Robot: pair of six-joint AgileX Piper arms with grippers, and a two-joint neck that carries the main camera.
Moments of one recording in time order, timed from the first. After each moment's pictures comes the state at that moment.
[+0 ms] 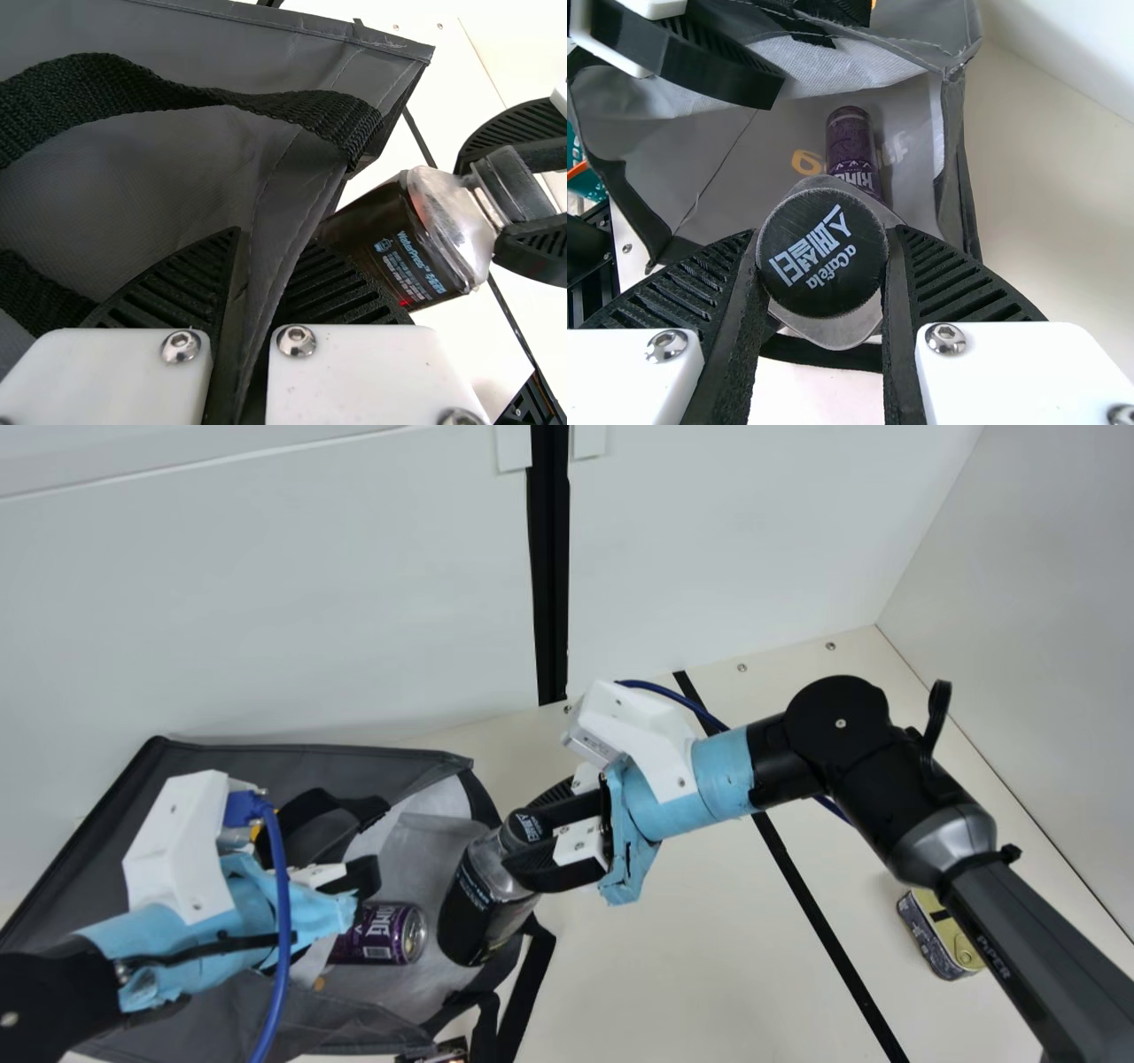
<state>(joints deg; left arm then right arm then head) -24.5 86.3 -72.8 -36.5 42.4 12.7 -1.1 89.2 -75.3 57.9 70.0 -69.6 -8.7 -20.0</state>
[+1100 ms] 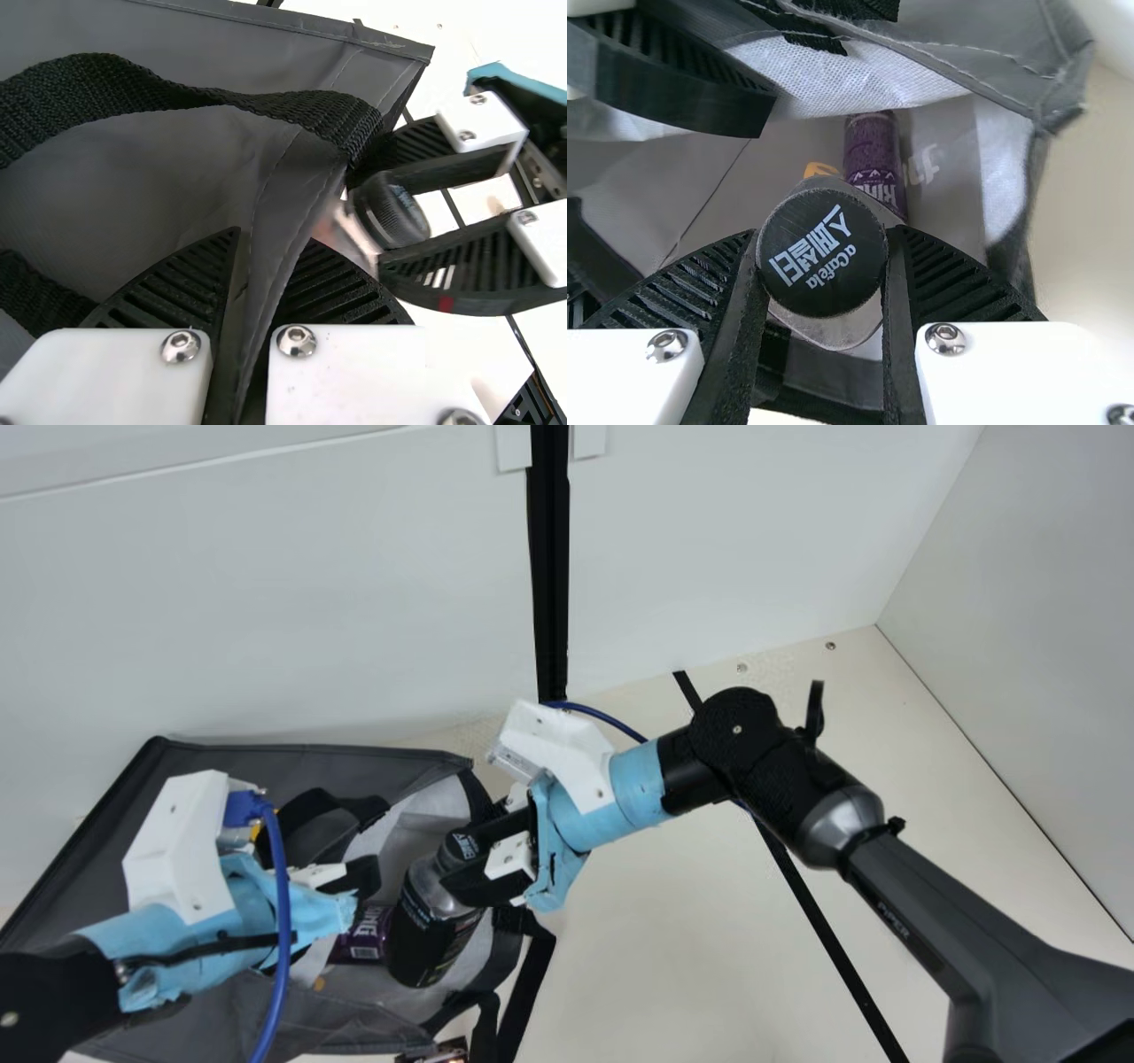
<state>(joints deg) -24.5 86.3 -72.8 -36.5 42.4 12.7 8.0 96.8 -77.1 60.8 63.7 -70.1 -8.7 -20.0</state>
